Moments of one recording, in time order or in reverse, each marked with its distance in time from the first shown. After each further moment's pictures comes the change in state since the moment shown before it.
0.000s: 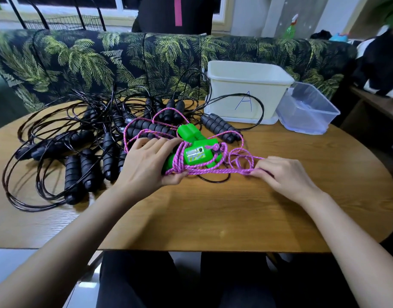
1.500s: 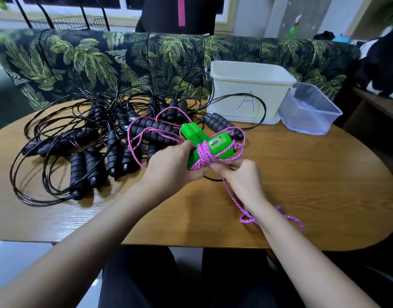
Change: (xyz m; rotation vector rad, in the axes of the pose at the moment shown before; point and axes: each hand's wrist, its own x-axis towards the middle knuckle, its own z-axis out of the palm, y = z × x) left_hand 0.026 0.054 -0.013 -0.162 -0.271 -0.358; right_hand 0.043 -0.114 0.026 0.796 0.049 0.878
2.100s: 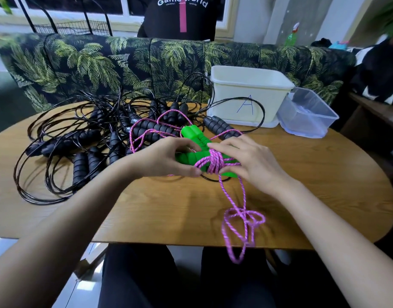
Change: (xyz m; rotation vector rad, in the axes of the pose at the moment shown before) left_hand 0.021 -0.036 -0.027 -0.575 -0.460 0.038; right_hand 0.026 -0.020 -0.051 -0.777 -0.218 -0.949
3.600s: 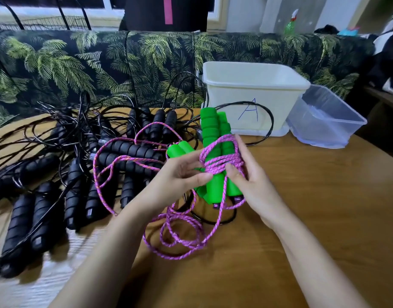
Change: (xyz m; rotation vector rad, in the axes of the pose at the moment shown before) left_hand 0.095 -0.046 0.046 -0.612 0.111 0.101; right_hand 0.028 0.043 0.065 1.055 0.141 0.644
